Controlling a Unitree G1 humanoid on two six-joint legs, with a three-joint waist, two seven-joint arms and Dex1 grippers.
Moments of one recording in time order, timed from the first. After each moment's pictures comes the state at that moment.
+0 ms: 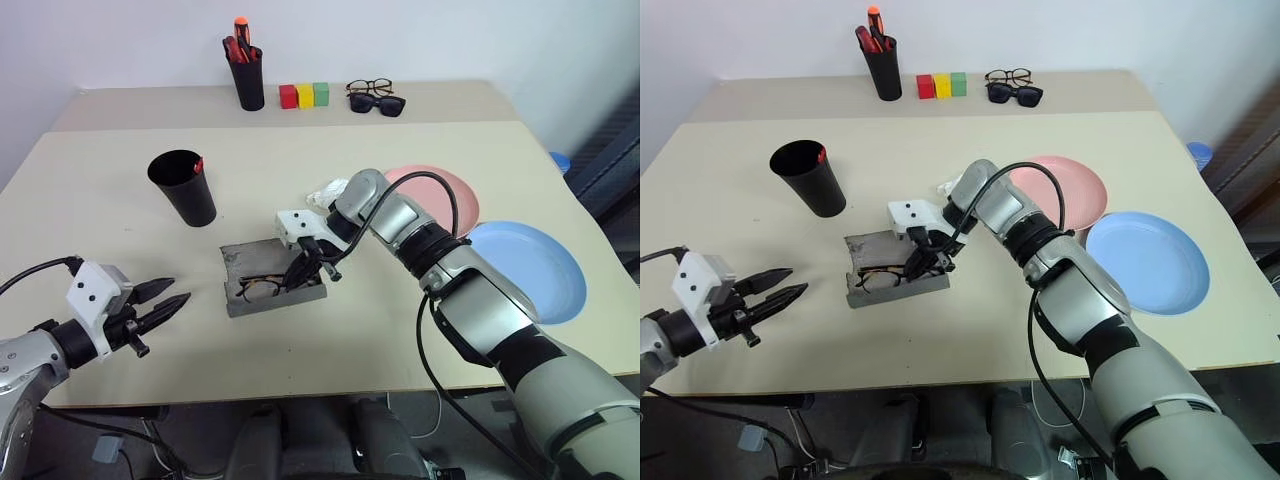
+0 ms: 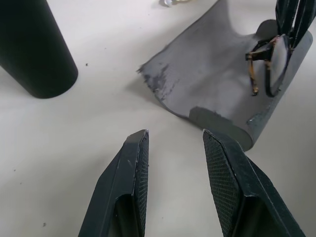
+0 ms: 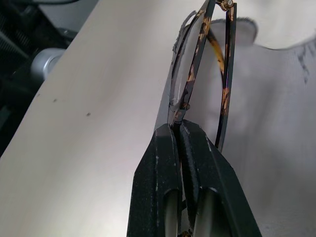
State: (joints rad) left arm 0.27 0.76 0.48 -0.44 -0.49 0.41 -0.85; right arm -1.22 -0.20 0.61 0.83 0.02 0.12 1.60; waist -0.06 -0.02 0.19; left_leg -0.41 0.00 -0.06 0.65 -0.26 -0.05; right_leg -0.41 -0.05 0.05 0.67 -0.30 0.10
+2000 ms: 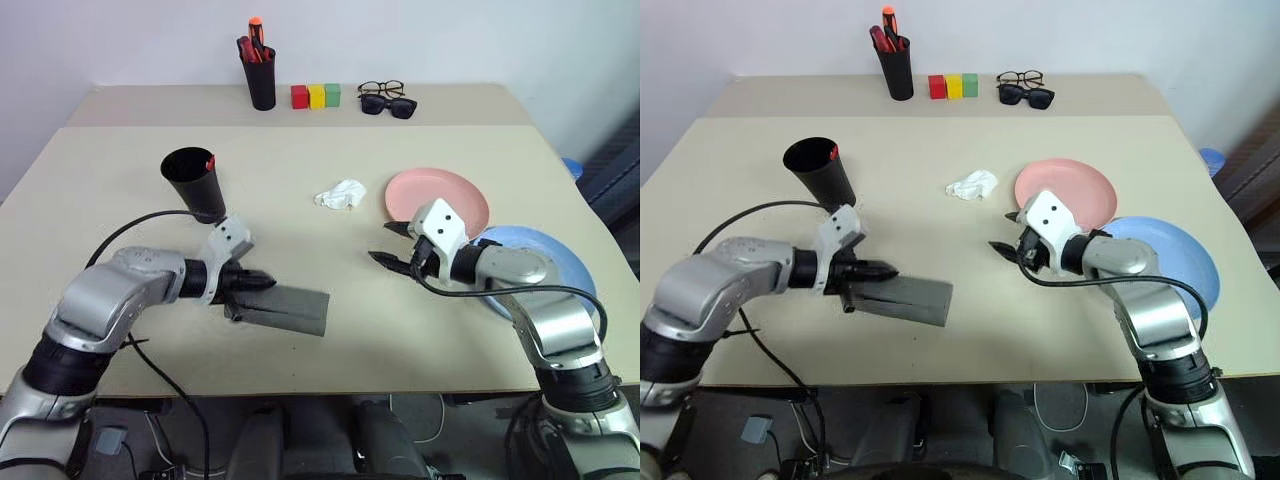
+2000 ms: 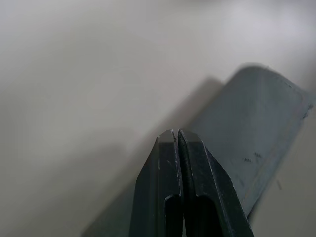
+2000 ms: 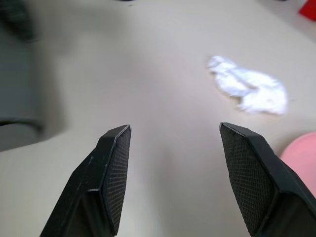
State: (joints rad) left arm -0.43 0.82 -0.12 -0.35 -0.54 1.03 -0.86; right arm -0.40 -0.59 0.07 -0.31 0.17 0.59 0.78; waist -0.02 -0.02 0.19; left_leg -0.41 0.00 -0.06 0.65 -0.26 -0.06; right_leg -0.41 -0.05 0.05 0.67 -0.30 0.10
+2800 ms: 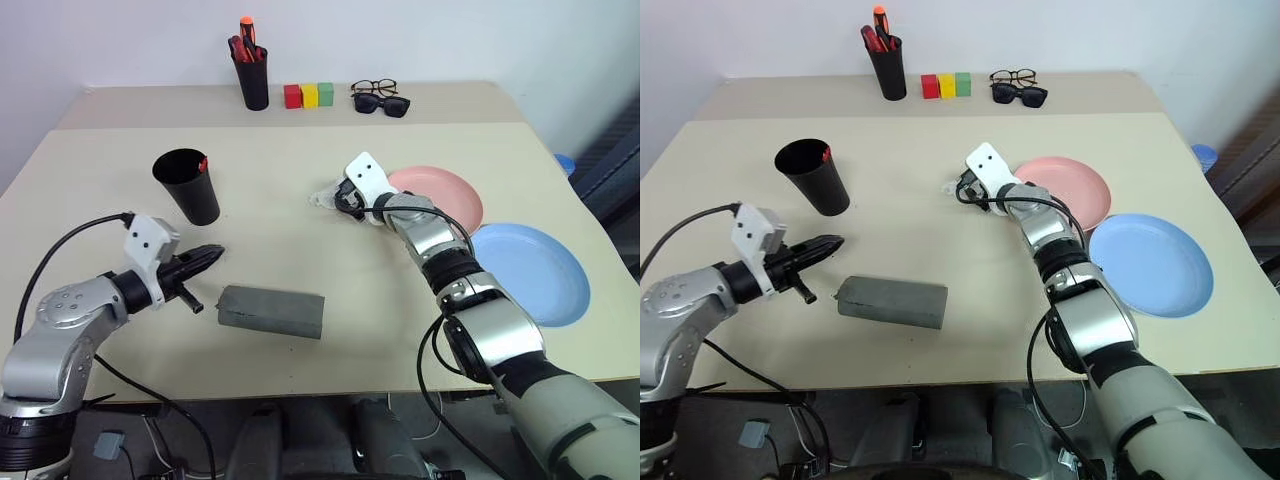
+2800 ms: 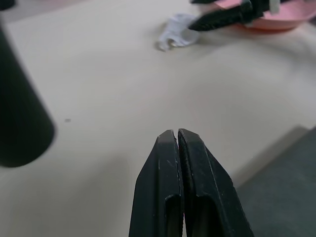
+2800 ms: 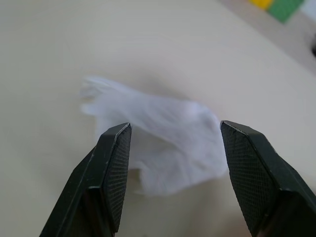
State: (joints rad) left arm -0.08 0.71 0.29 -0.38 -0.49 0.57 -0.73; right arm -1.08 -0.20 0.17 1.02 -0.08 0.15 0.40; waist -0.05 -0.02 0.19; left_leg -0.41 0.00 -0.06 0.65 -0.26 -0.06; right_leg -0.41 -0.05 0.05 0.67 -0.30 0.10
